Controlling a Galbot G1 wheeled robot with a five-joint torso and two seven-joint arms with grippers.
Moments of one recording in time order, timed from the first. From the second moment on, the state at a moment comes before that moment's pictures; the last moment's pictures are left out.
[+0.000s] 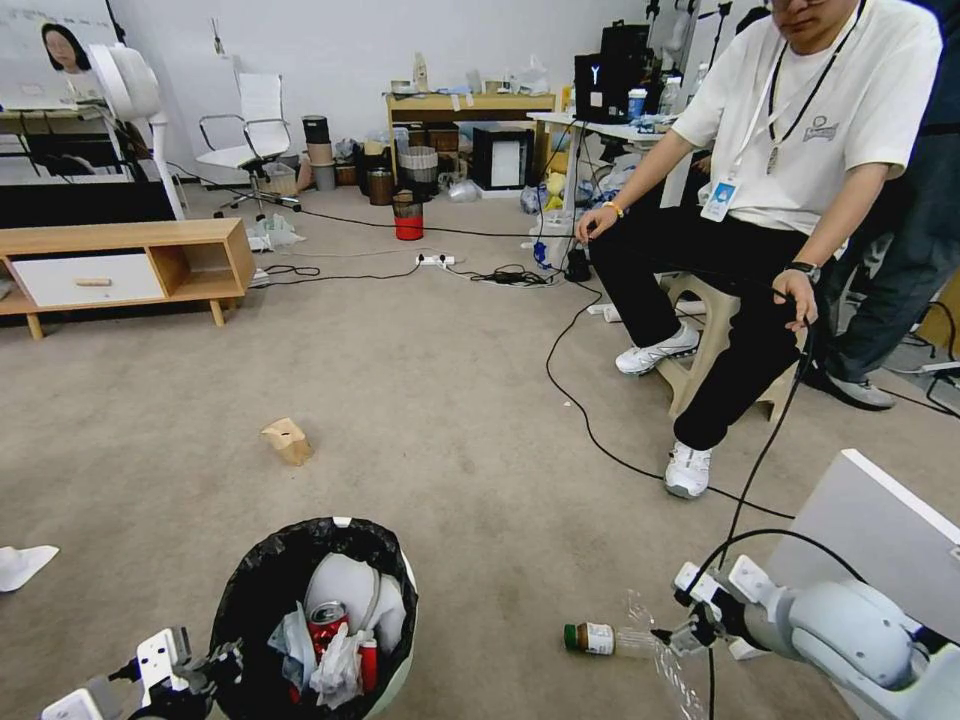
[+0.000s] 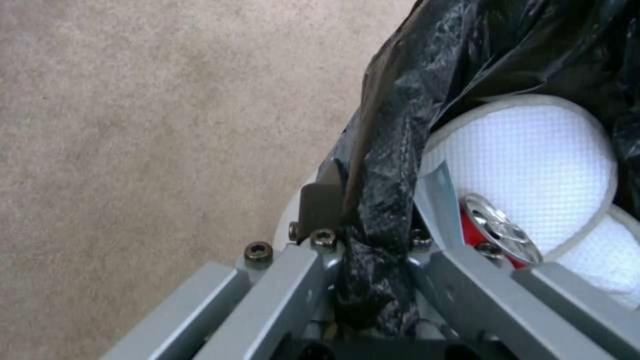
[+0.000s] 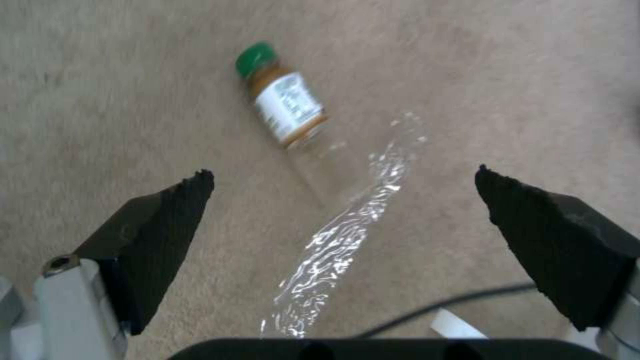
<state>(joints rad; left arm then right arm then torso) 1.69 -1.48 -0.91 -2.24 -0.81 0.71 -0.22 -1.03 0.54 0.00 1.75 0.33 -0.62 -0.41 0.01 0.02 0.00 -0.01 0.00</state>
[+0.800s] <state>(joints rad) 1.65 -1.49 -0.91 -2.18 -0.81 0.71 -0.23 -0.77 0.74 -0.30 1.41 0.19 -0.46 -0.43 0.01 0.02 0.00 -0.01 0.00</state>
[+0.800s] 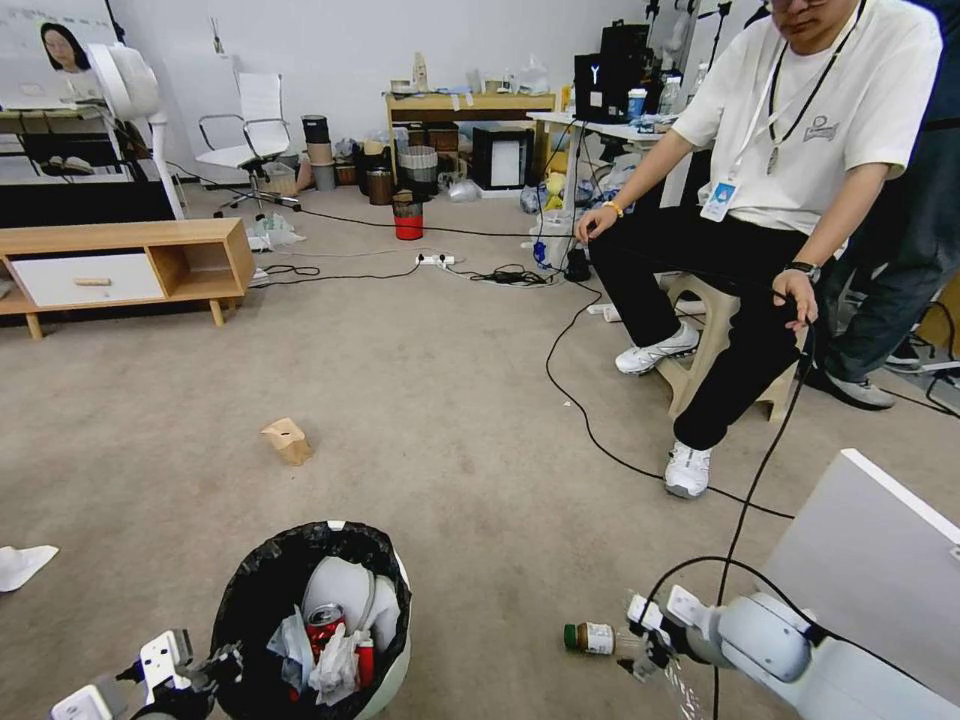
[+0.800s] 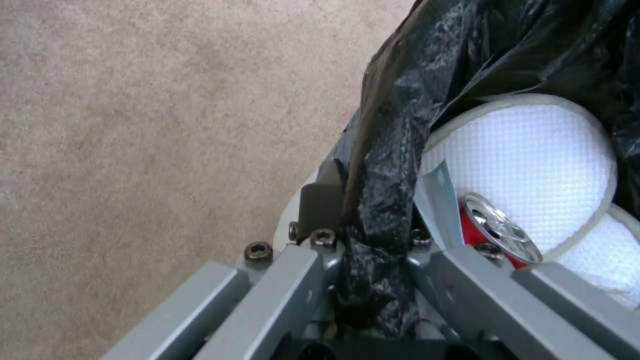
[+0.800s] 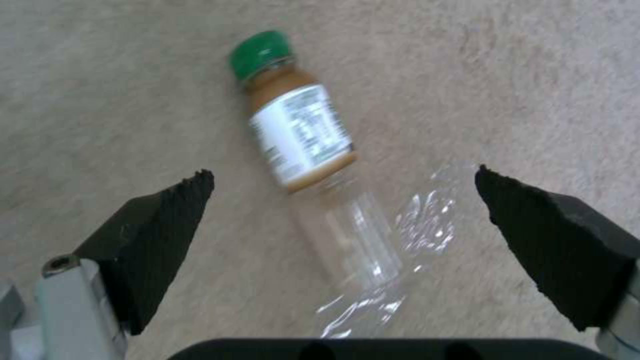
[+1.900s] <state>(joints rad) 1.65 -1.48 -0.91 -2.15 -0.81 0.71 -0.23 -0.70 0.92 -0.37 1.07 0.15 -0.28 -0.35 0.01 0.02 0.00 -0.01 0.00</state>
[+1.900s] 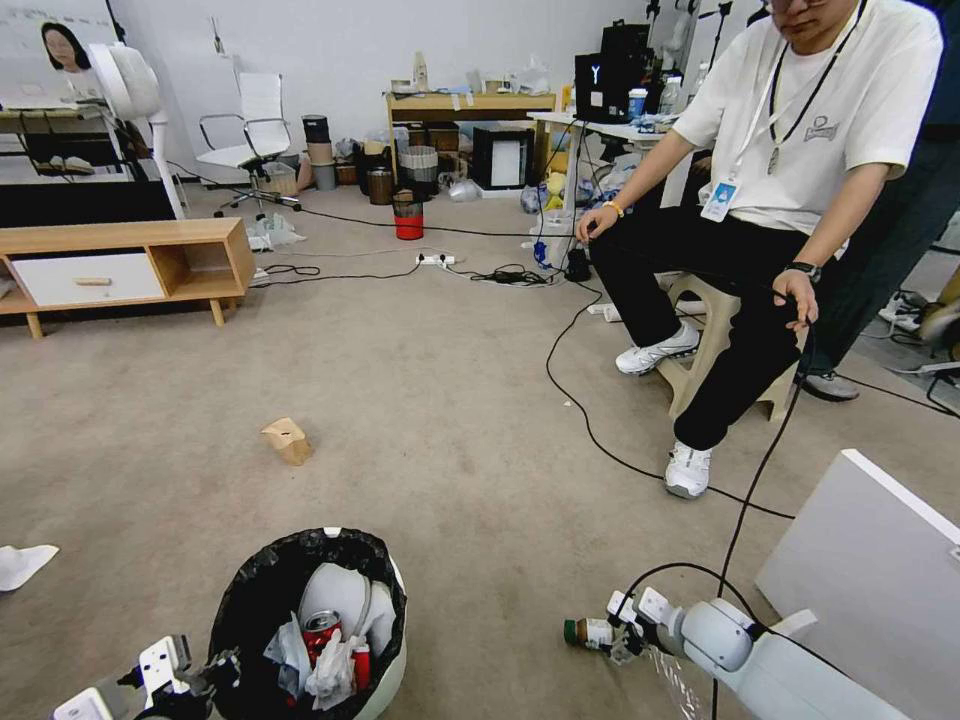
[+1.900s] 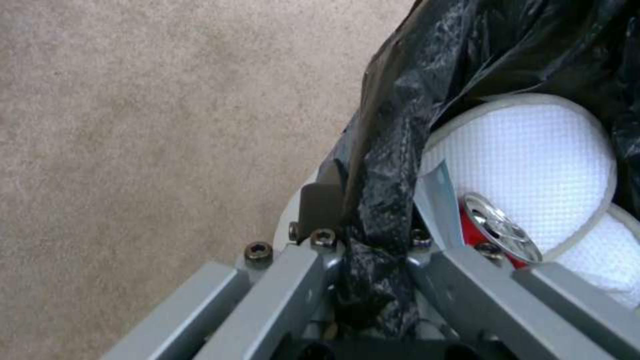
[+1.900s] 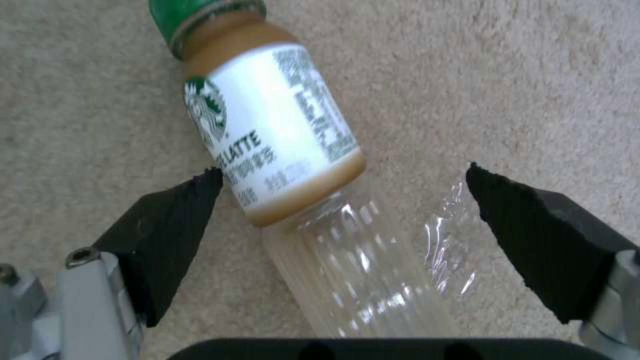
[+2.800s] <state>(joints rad) 1.65 -1.47 -0.91 -2.15 -0.81 0.71 -0.23 -0.71 0.99 -0.39 0.95 0.13 -0.18 -0.30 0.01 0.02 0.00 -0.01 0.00</state>
